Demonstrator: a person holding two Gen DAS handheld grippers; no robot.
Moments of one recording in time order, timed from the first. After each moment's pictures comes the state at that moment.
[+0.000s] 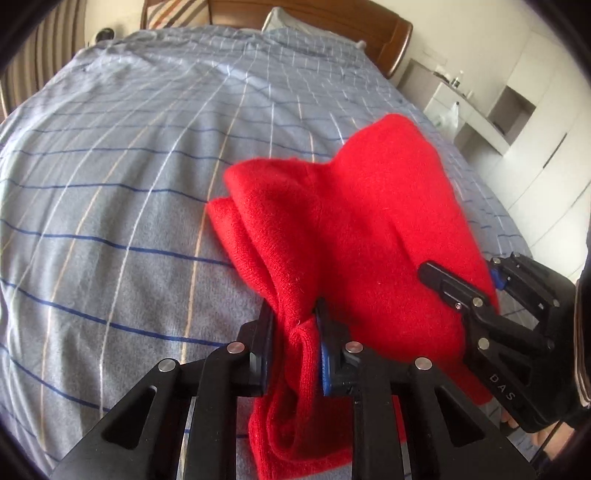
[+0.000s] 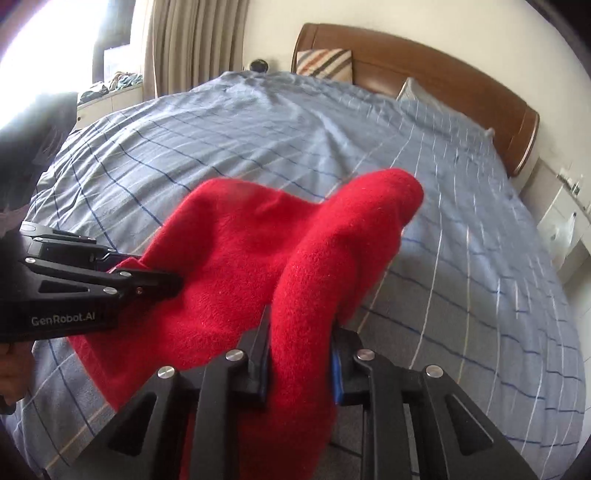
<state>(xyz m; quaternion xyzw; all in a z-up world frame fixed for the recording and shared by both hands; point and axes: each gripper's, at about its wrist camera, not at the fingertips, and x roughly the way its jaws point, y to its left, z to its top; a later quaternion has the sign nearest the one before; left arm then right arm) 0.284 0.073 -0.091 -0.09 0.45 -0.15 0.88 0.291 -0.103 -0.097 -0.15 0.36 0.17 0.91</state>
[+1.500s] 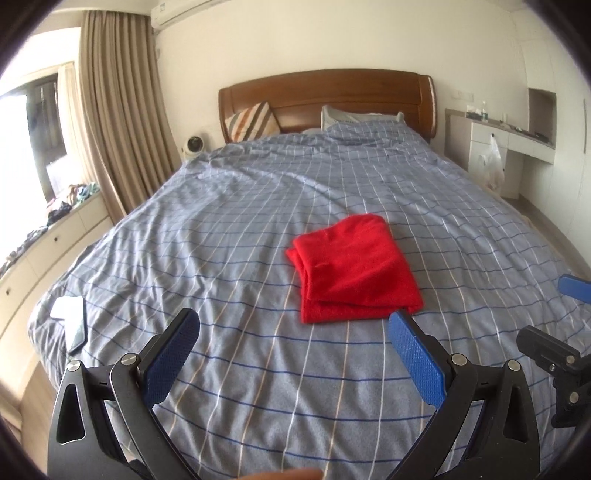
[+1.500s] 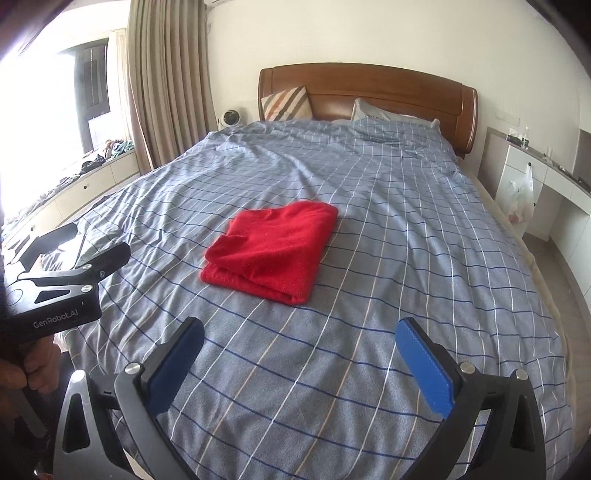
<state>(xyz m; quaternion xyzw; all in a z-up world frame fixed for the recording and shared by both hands) 0.062 0.033 0.032 0.04 0.31 0.05 0.95 0.074 -0.182 0.017 -0.04 0.34 0.14 0.93</state>
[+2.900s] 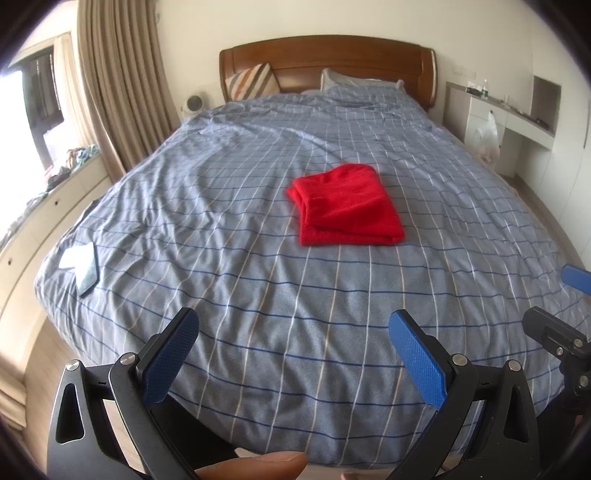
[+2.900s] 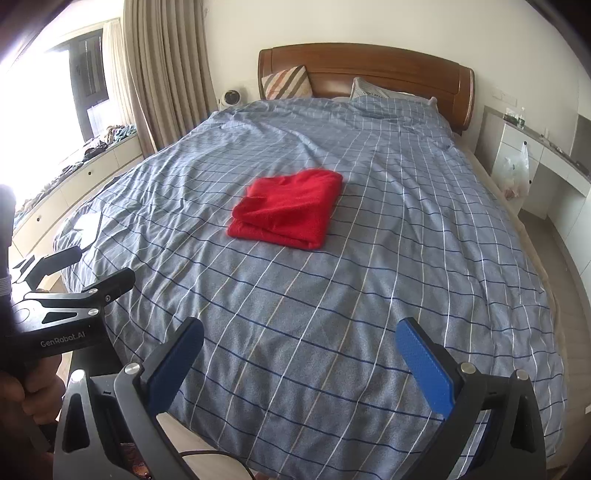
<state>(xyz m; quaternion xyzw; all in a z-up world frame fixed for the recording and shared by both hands) -0.013 0.040 0.031 0.02 0.38 0.05 0.92 -0.001 -0.180 0.034 -0.04 0.39 0.14 0.91</state>
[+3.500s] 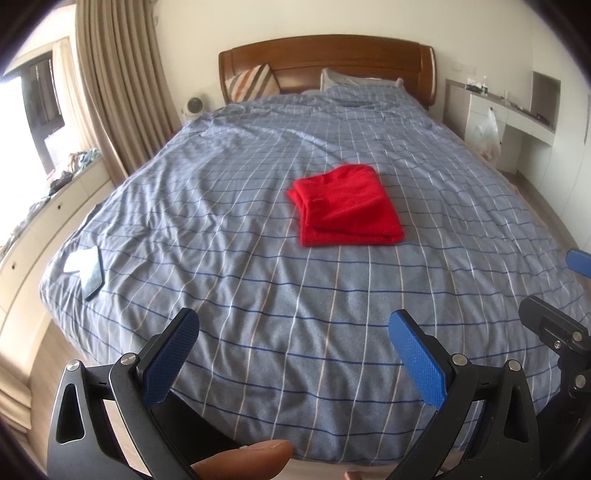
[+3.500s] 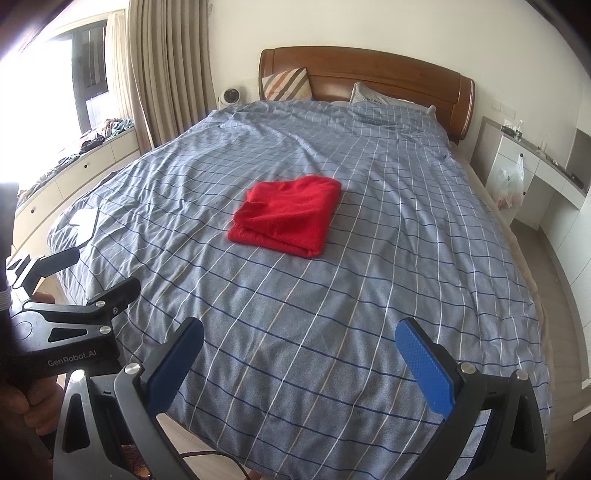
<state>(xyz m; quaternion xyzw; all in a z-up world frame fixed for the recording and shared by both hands) -0.015 0.036 0.037 0.03 0.38 0.05 0.92 -0.003 -0.166 0.050 -0.07 0.39 0.11 0.91</state>
